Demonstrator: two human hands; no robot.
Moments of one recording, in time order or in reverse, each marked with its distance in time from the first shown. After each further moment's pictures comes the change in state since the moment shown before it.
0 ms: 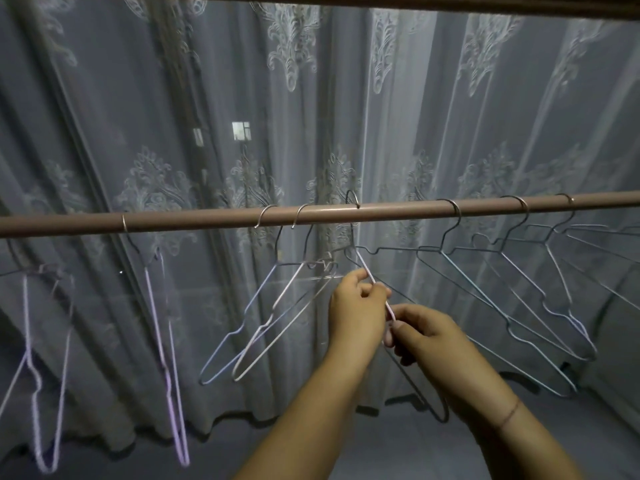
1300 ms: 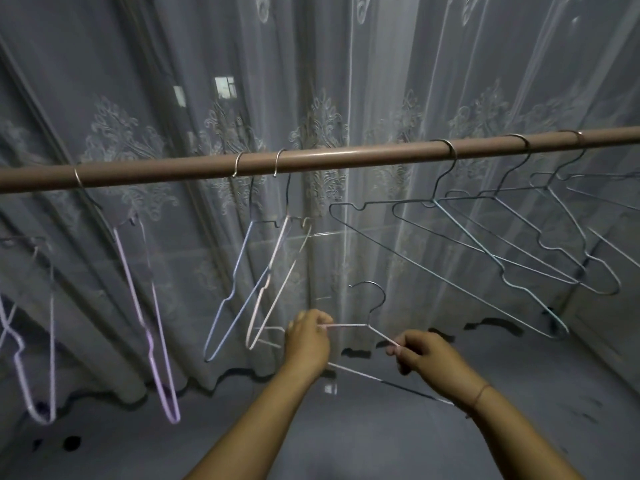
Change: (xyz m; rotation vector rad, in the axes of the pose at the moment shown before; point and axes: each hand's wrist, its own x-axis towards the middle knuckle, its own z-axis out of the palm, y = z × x) left_hand 0.001 -0.140 -0.056 0.749 -0.025 -0.072; right_hand -0.016 0.138 -0.013 -0.257 -0.143 0.203
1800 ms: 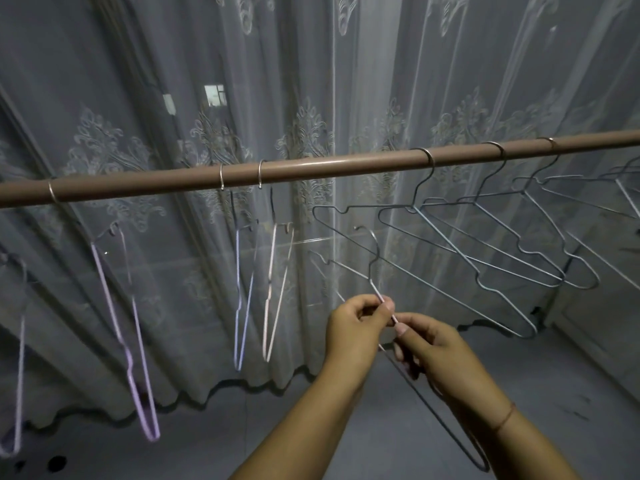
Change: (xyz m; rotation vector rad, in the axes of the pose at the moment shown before) left_hand -0.046 0.094 0.012 -0.750 -0.141 0.081; right_hand -0.040 -0.055 -0.014 0.549 0.152 -0.090
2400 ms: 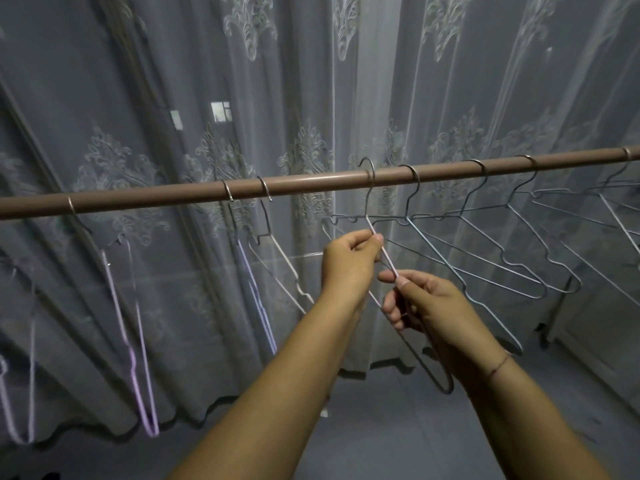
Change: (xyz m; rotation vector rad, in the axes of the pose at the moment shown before) left_hand 0.044 0.087 0.018 -0.048 0.089 0.070; right_hand 0.031 -0.062 -0.006 0.183 -0.030 -0.016
